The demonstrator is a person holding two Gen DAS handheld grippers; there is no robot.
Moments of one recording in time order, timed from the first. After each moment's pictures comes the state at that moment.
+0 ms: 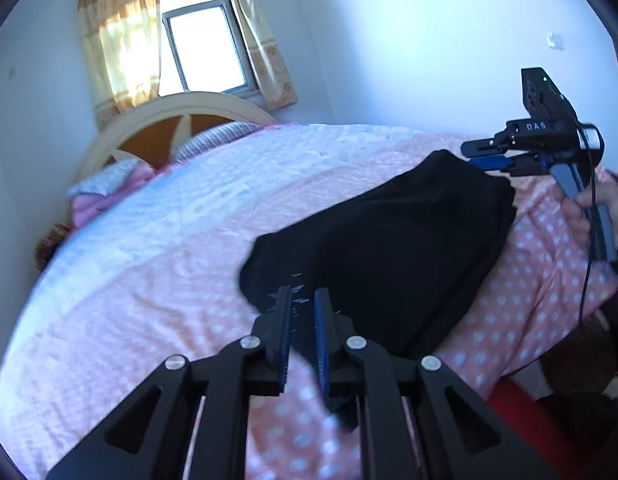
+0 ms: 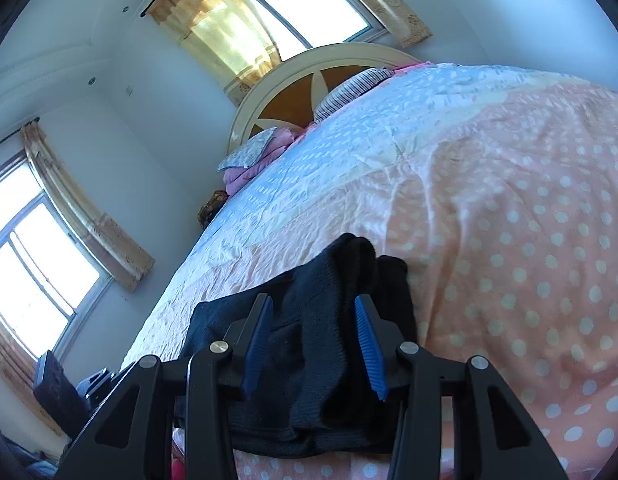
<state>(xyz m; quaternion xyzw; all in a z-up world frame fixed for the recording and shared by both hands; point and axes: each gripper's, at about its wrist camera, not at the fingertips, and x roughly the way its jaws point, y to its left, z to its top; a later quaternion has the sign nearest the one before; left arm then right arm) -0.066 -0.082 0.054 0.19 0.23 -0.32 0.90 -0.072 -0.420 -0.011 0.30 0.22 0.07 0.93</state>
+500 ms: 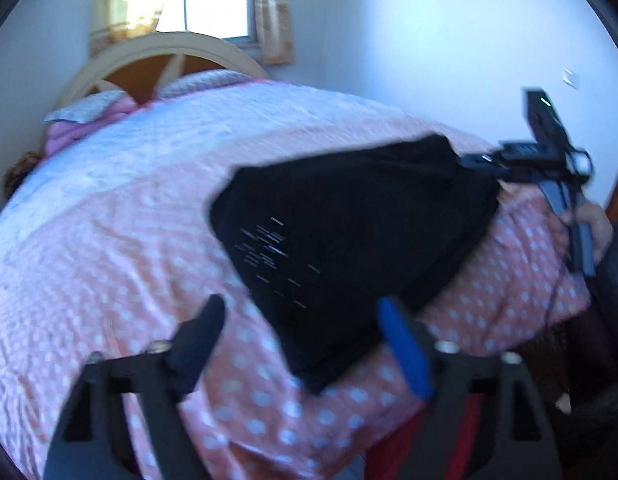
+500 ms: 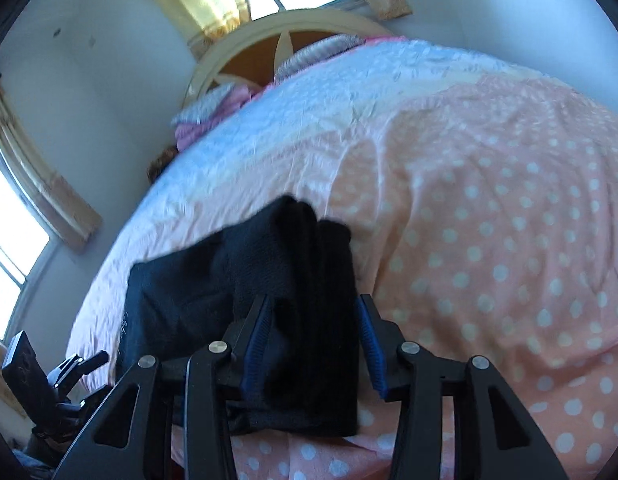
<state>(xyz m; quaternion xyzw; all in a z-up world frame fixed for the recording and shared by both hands) -0.057 -0.054 0.042 0.11 0.32 -0.32 0.88 -0.065 -0.428 -0.022 0.25 0.30 -0.01 0.92</state>
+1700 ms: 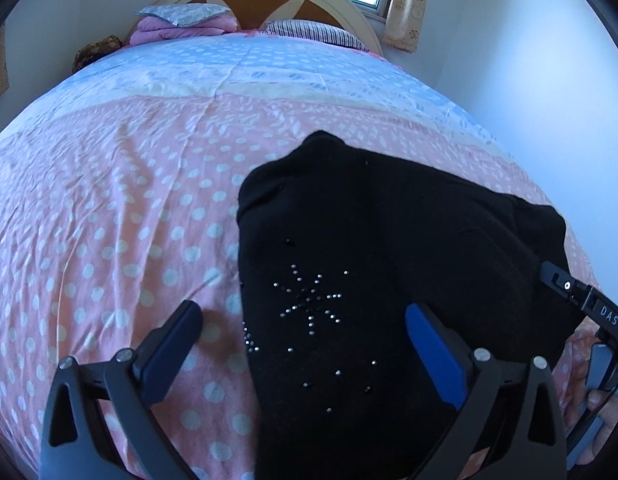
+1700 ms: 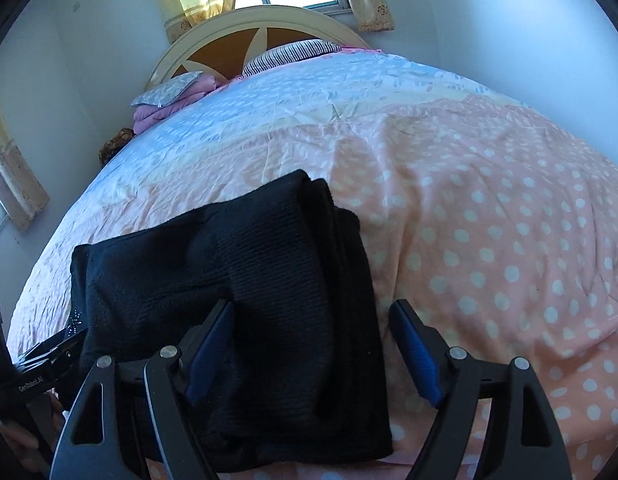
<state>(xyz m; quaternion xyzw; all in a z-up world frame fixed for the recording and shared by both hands) 0.005 -0.092 0.006 -0.03 0.43 -0.17 0.88 -0.039 -0.383 -0.034 0.17 0.34 -0.11 0.92</state>
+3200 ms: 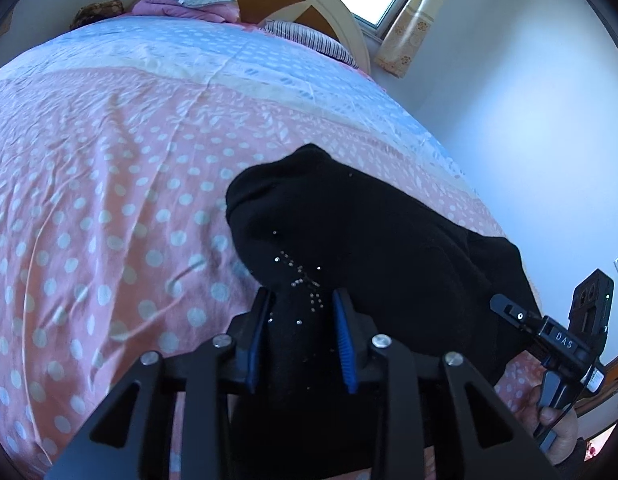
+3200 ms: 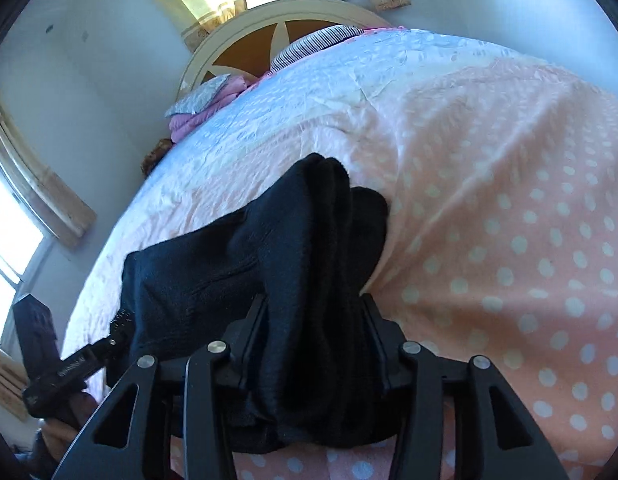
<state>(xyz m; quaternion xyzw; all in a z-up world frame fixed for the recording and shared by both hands) 0.000 -0.072 0.014 -0.14 0.43 -0.23 0.86 -0.042 -0.400 -0.040 0.25 0.33 -0.01 0.91</state>
